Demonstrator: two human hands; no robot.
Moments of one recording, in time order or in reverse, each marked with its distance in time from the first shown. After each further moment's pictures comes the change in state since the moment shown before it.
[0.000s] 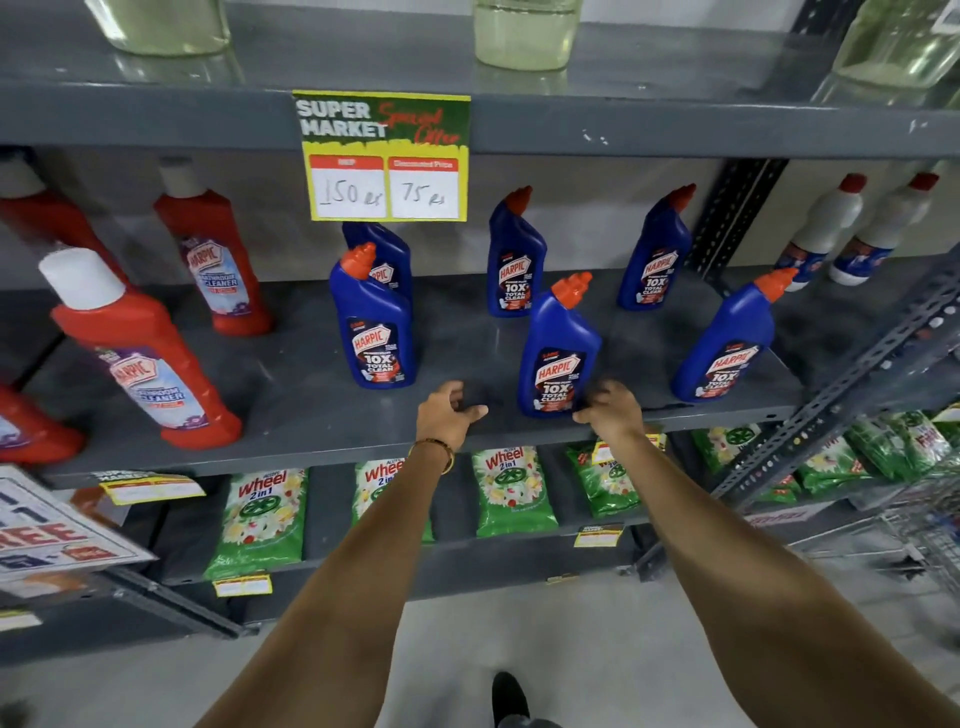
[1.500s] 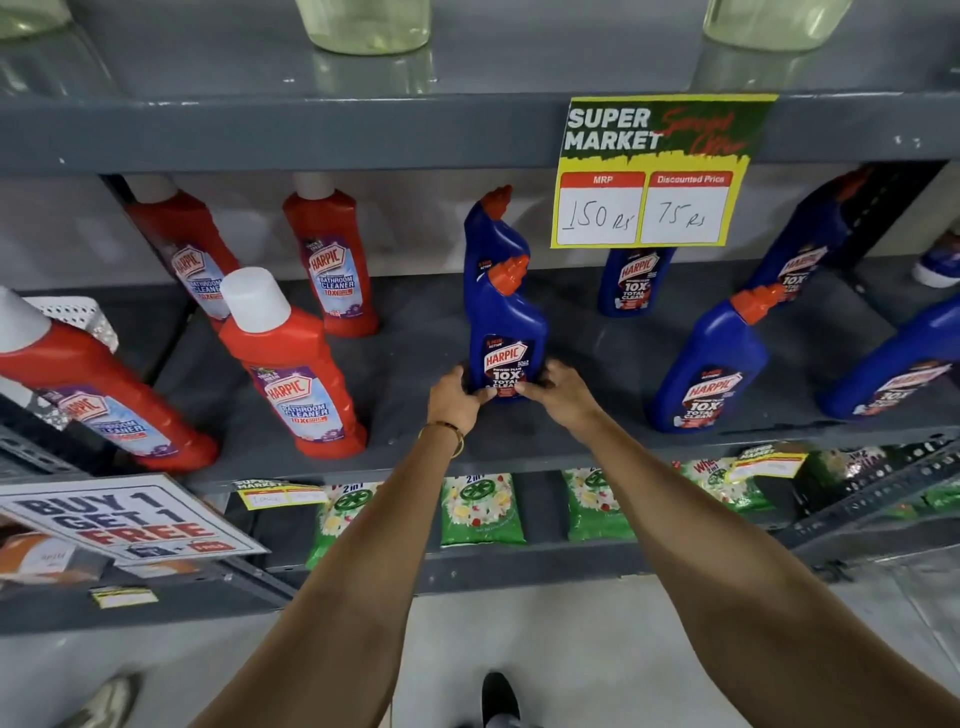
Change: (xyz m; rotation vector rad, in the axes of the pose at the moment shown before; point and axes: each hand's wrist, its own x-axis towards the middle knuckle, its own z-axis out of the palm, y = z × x) left_hand 0.056 -0.039 -0.137 0.076 0.046 -0.024; right_hand -0.051 -0.117 0.185 0.067 -0.391 -0.219
